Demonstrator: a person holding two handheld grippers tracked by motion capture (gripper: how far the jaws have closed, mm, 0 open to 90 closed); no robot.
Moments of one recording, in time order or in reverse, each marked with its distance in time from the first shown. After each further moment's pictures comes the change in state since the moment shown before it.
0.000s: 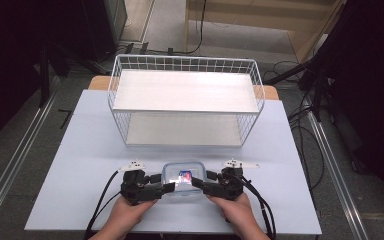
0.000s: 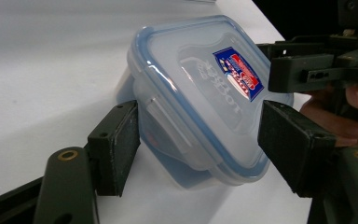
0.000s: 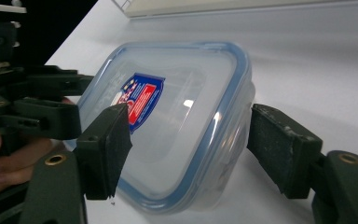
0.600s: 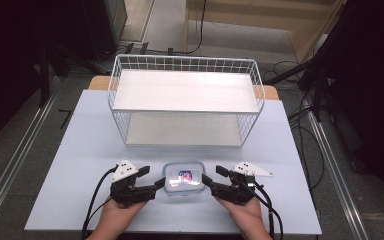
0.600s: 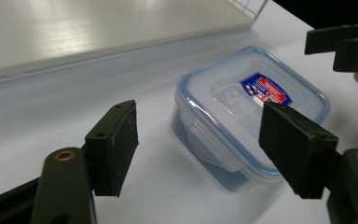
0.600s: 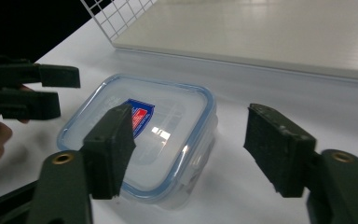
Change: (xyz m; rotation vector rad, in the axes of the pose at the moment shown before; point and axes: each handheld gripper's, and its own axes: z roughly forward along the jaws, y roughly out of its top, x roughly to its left) left arm -0.018 0.001 -0.024 -0.100 0.241 0.212; right arm 0.015 0.002 -0.033 -0.141 -0.140 -0.147
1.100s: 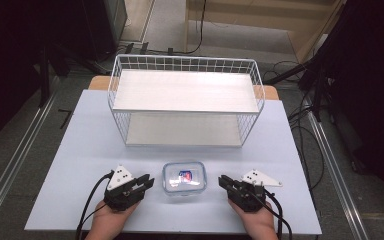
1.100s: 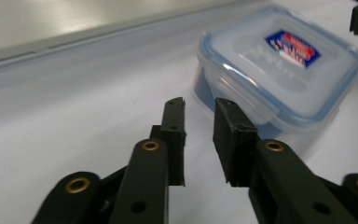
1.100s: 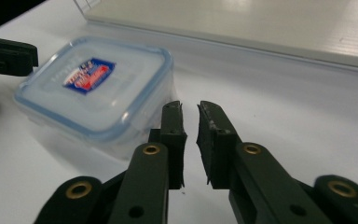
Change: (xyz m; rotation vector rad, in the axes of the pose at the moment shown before) left arm 0.012 -0.013 -0.018 -0.007 0.081 0.072; right arm -0.015 -0.019 -0.023 0.016 -0.088 -0.090
